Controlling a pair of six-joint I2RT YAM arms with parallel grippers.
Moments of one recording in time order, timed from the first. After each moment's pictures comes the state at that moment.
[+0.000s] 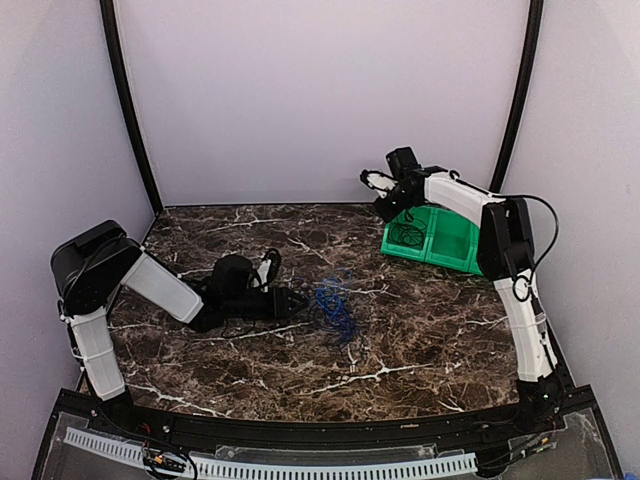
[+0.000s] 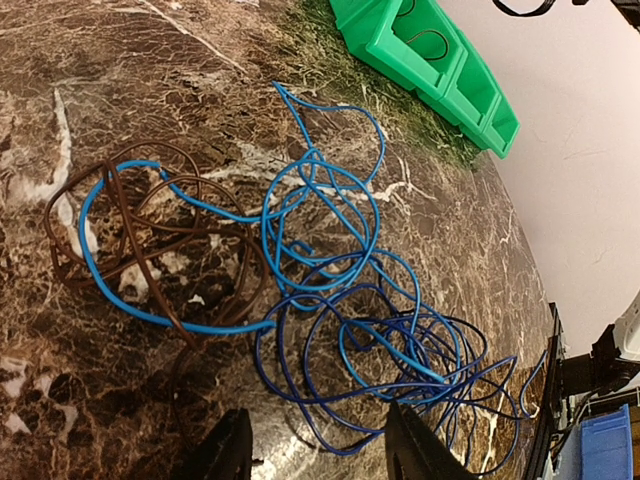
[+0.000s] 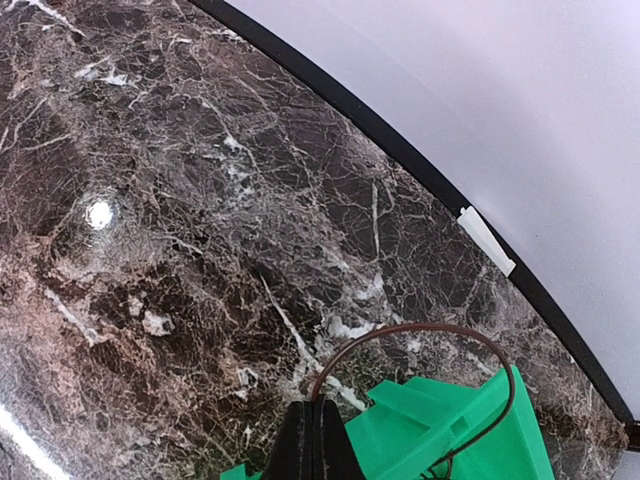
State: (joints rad) left arm -0.70 1.87 0.72 0.64 0.34 -0.67; right arm 0.40 2.47 2.27 -0.64 -0.04 -0.41
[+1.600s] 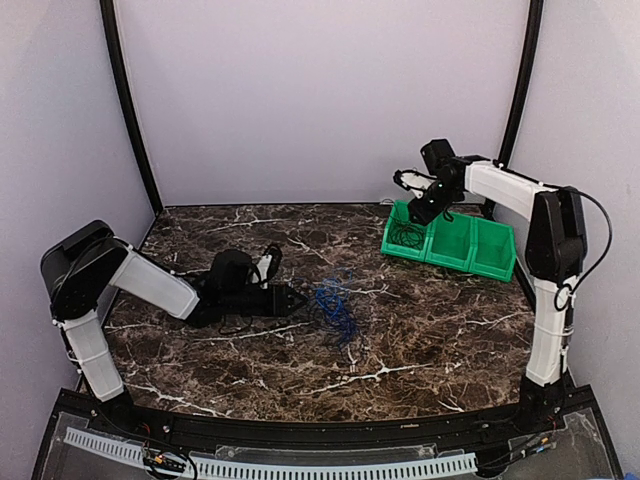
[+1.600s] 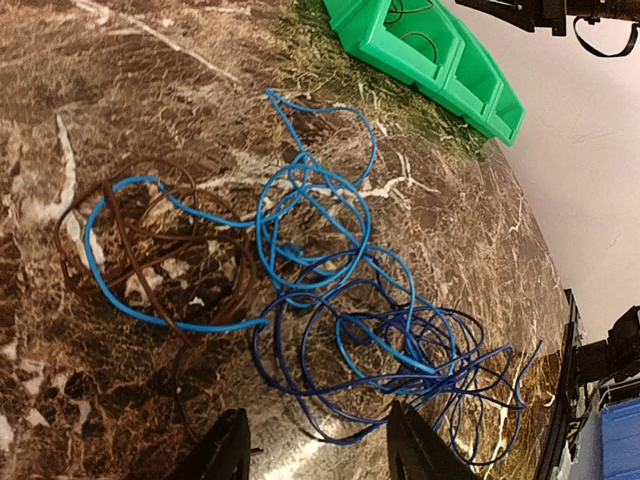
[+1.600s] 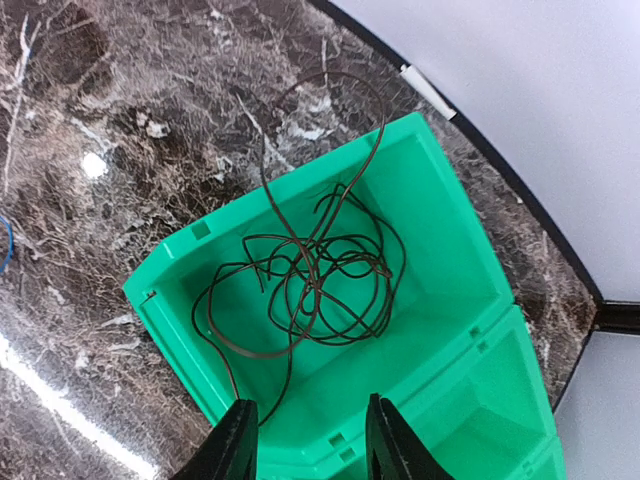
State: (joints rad) left arm -0.71 1.82 0.73 0.54 0.31 -0.60; right arm 0.33 2.10 1.85 -0.75 0.00 -0.44
